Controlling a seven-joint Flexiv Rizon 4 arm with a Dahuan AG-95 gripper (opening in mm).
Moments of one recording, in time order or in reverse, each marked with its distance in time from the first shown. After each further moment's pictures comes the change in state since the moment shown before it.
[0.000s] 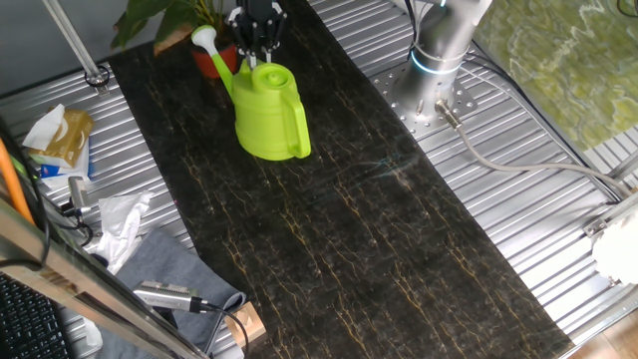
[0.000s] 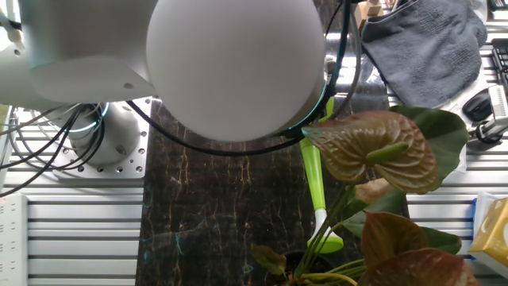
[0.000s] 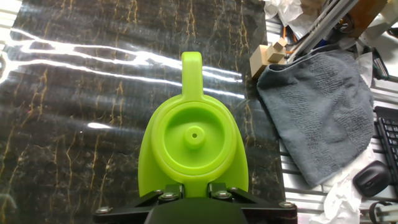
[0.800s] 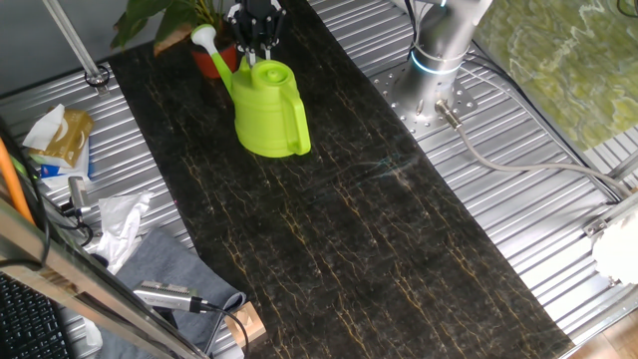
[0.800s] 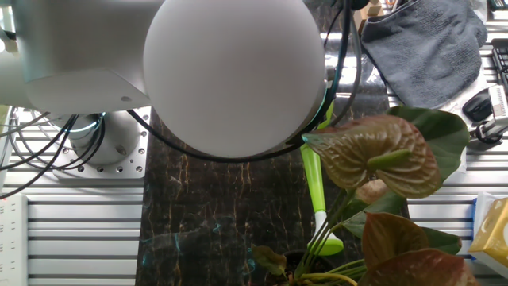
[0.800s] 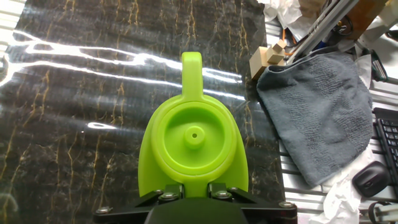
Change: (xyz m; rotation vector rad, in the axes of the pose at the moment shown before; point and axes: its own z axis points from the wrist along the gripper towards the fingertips) arm 0.003 0.001 -0.004 0.001 -0.005 -0.001
